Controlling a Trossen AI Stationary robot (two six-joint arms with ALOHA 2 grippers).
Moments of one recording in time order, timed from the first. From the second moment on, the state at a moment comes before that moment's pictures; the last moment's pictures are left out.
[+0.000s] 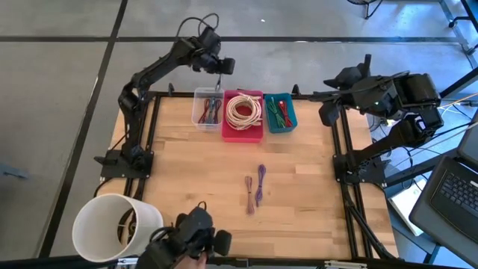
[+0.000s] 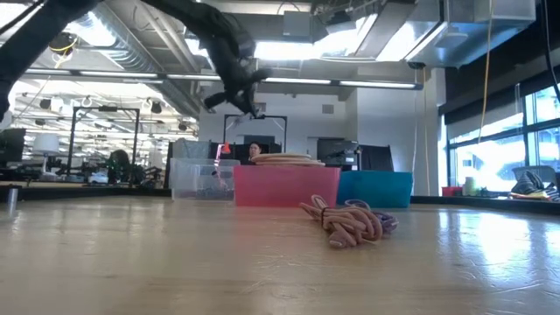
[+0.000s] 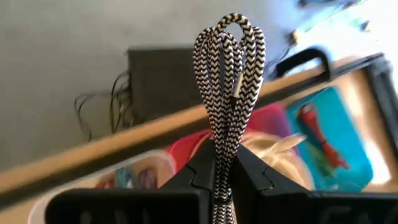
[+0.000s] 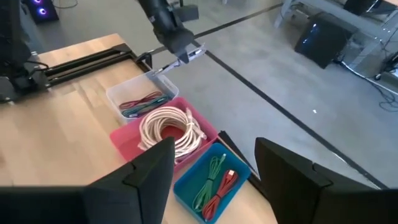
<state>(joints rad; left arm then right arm) 0.85 1.97 1.96 -0.93 0.12 -0.50 0.11 1.37 2.19 -1.57 0.73 0.42</state>
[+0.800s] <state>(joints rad) 0.77 1.96 1.59 -0.96 0.15 -0.67 0.11 1.37 2.19 -1.57 0.66 0.43</state>
